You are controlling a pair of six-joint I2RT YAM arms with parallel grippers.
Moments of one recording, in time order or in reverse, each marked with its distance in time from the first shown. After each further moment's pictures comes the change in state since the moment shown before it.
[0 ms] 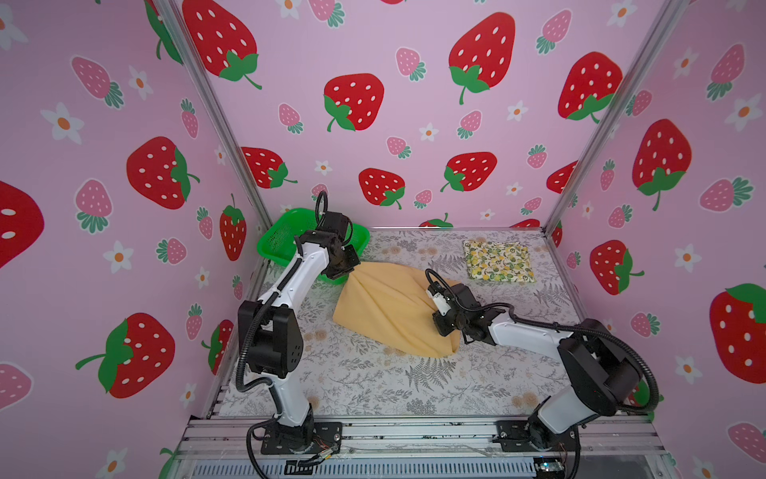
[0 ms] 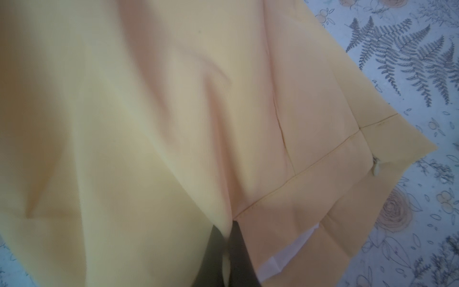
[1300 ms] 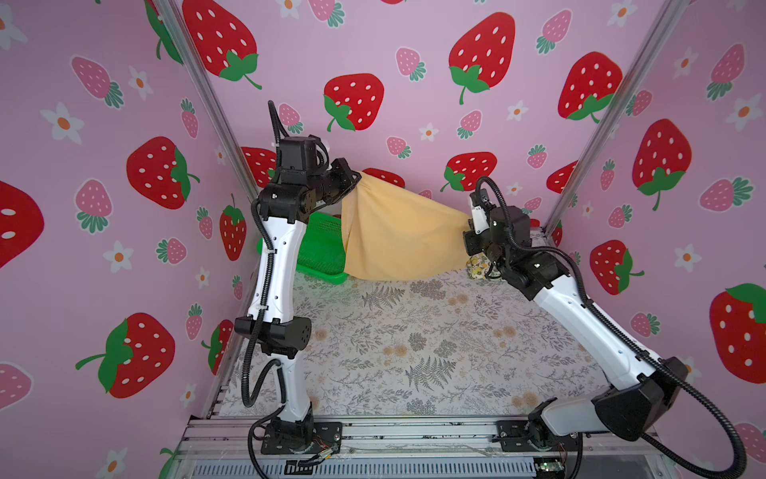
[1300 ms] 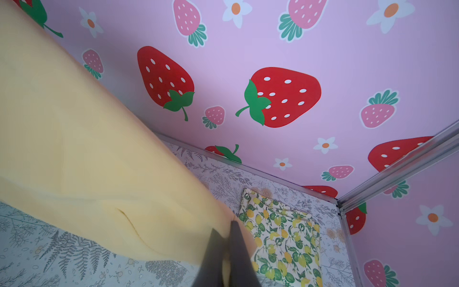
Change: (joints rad) left arm 0.038 0.197 0.981 -0.003 0.386 -0.135; right arm -0.128 -0.161 0.700 -0.347 0.337 -0.136
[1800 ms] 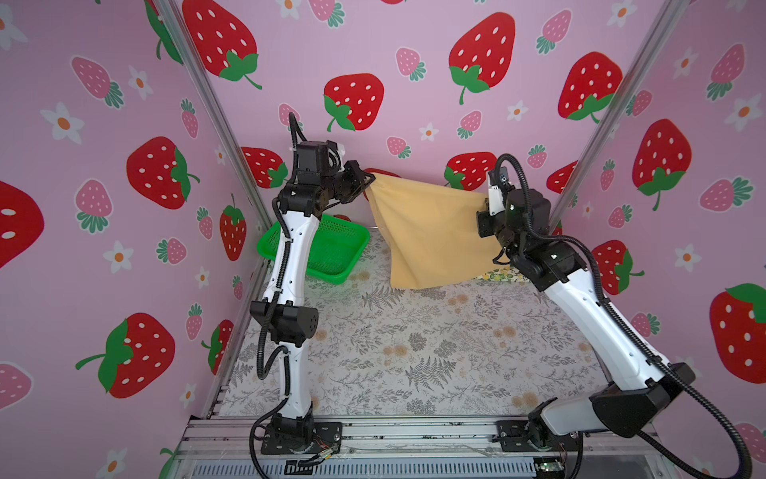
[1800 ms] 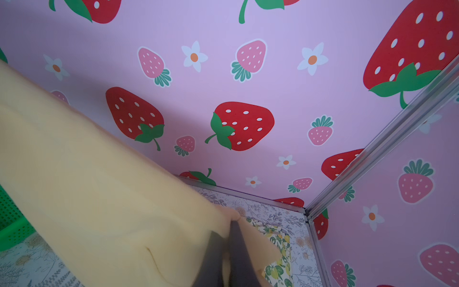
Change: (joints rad) left arm 0.005 0.087 -0.021 0.111 0.133 -0.027; right arm -0.023 0.003 0.127 -0.031 0.092 -0.018
